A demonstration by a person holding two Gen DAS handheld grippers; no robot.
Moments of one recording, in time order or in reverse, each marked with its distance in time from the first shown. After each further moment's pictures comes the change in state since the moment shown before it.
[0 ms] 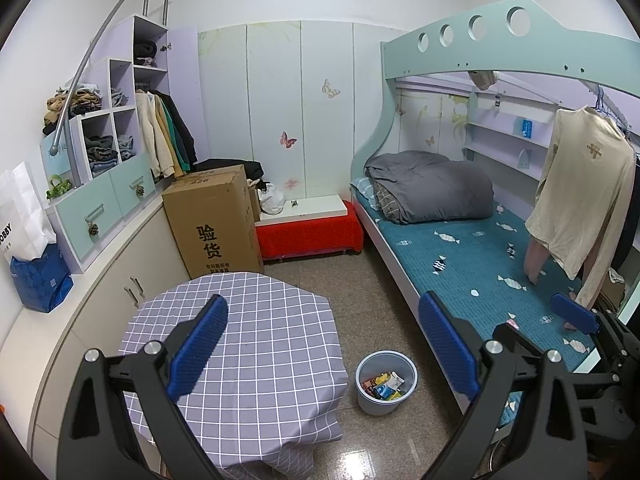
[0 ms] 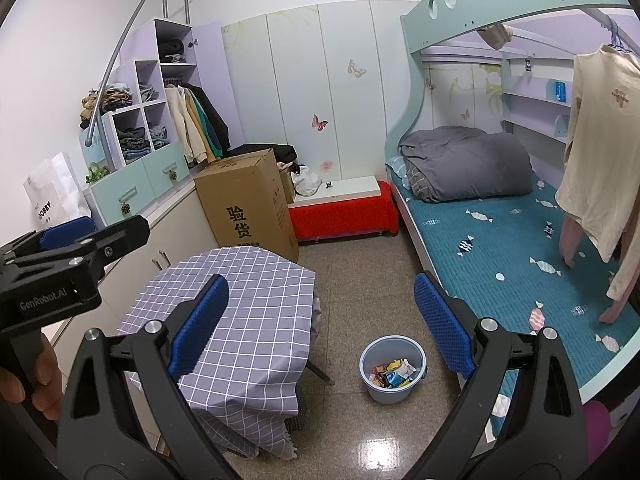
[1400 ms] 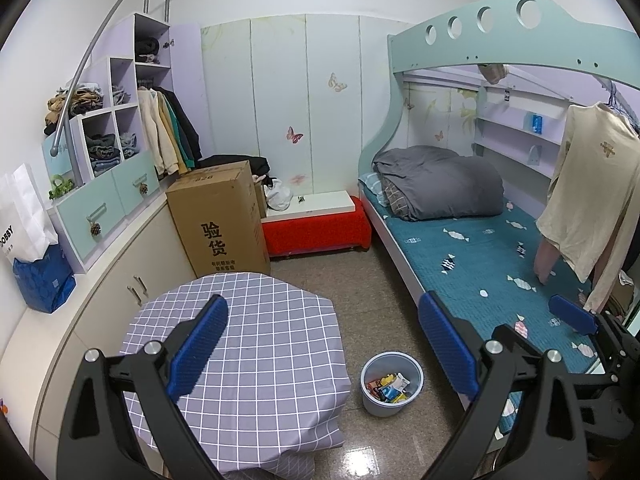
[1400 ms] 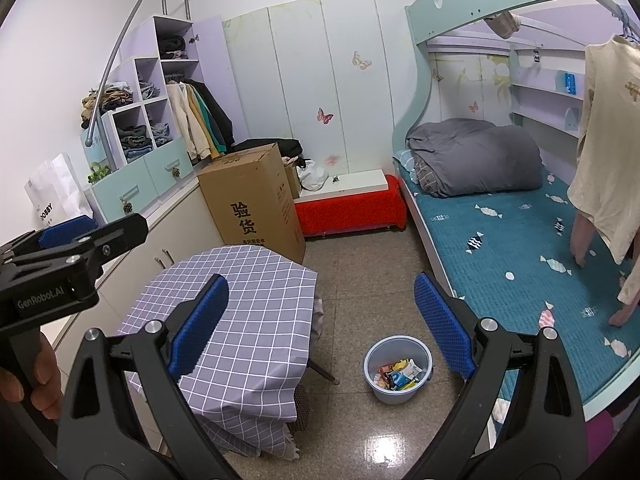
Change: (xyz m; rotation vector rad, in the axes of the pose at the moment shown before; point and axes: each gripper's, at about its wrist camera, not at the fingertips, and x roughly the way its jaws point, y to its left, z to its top) left arm 0.030 0.002 0.013 0.001 0.023 0.030; right arm 0.028 -0.010 0.009 0.011 0.026 0.031
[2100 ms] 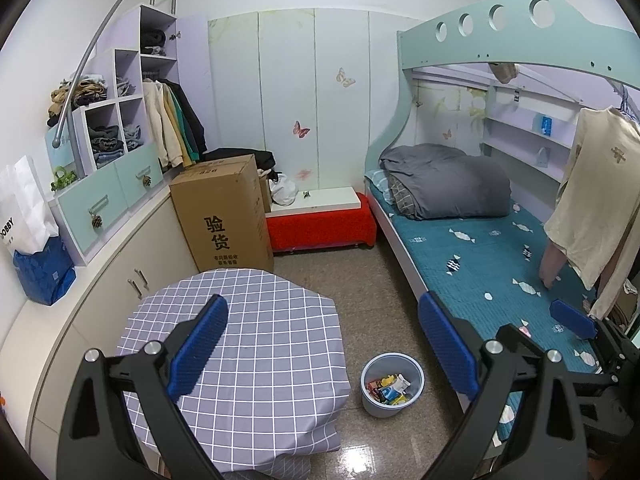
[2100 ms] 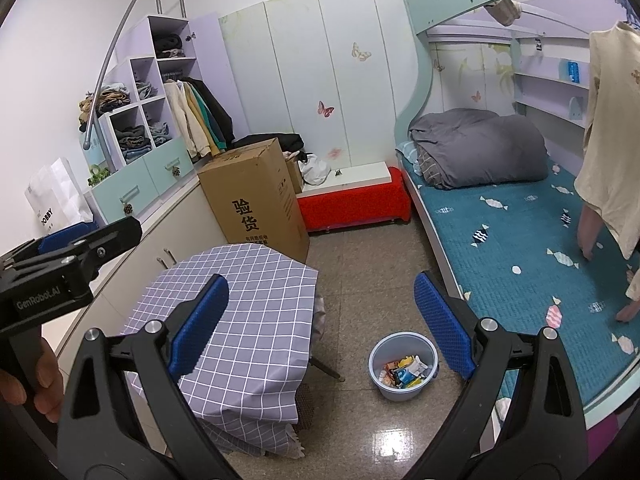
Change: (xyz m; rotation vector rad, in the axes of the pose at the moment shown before) left arm 0.017 -0.001 0.010 -0.023 0.021 0.022; right arm 0.024 -0.016 0.009 0.026 0.028 0.024
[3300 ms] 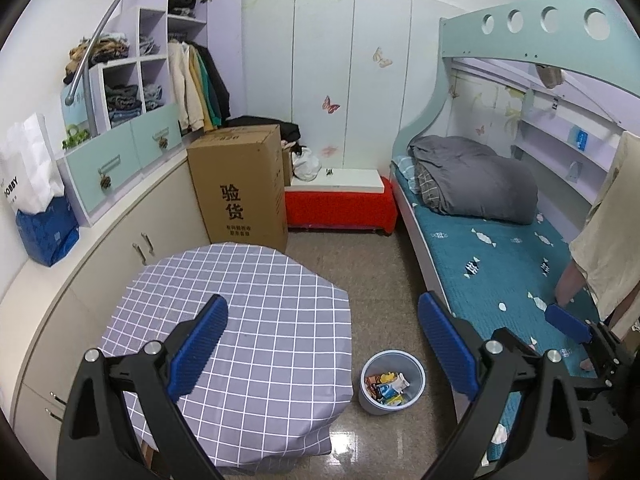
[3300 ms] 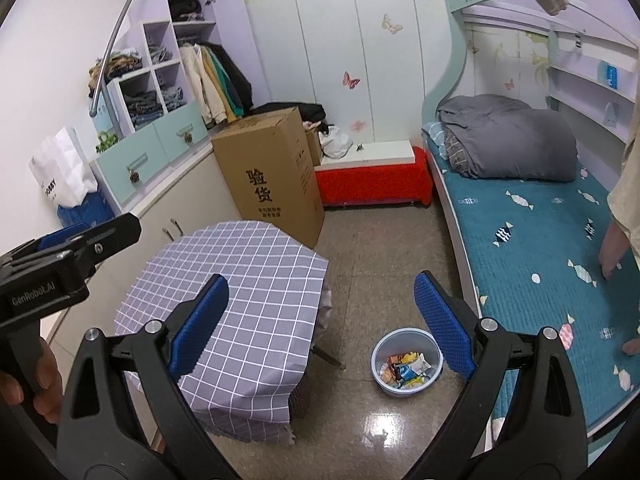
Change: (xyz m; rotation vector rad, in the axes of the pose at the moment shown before) left arm 0.064 0.011 0.017 -0.129 0.101 0.069; right arm 0.073 -0.013 0.033 -0.083 0.133 0.077
